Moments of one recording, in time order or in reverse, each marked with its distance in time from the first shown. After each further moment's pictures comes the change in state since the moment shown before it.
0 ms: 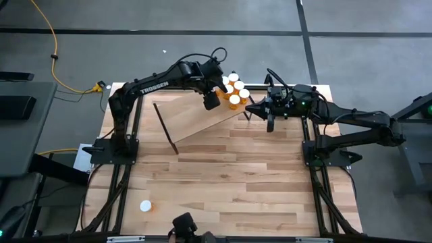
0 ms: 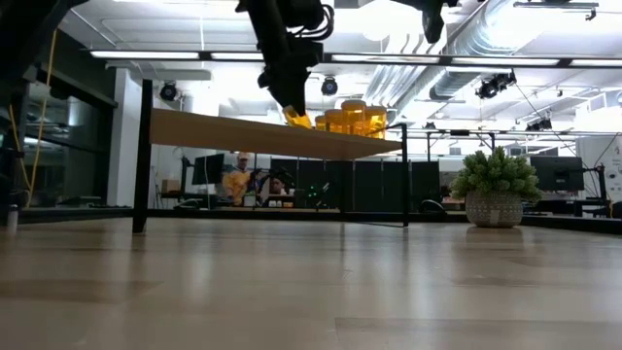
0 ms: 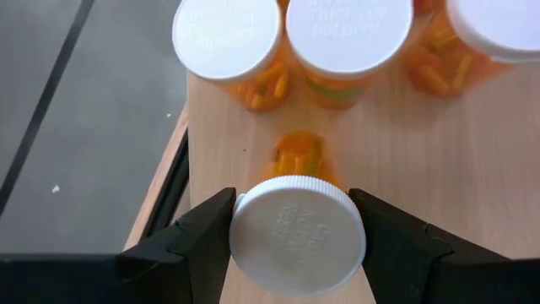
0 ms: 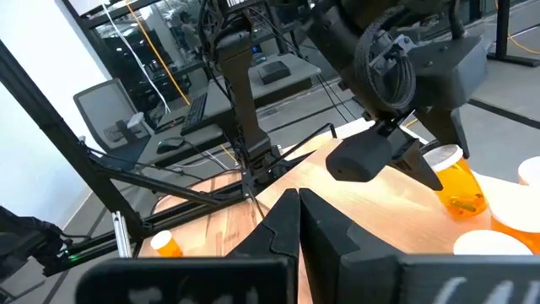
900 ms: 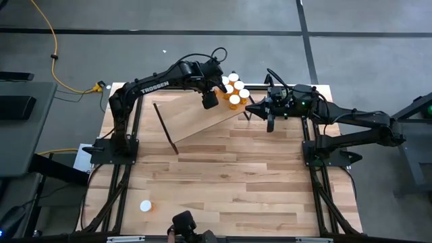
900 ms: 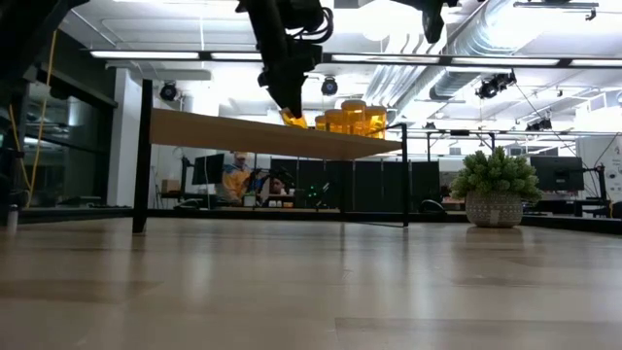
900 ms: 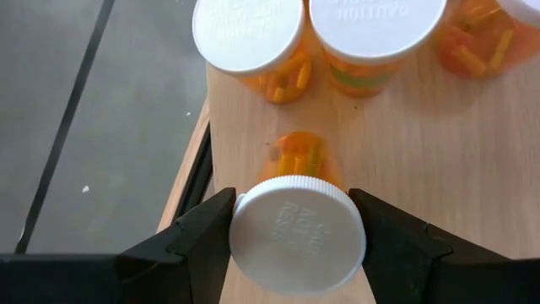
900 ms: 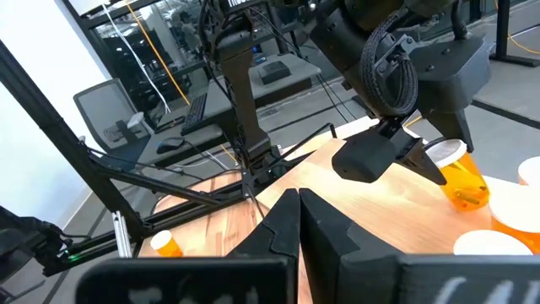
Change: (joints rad) left arm 0.003 0.003 0.000 -0.007 -0.052 0.060; right arm 0.000 0.000 0.000 0.000 0.000 0.000
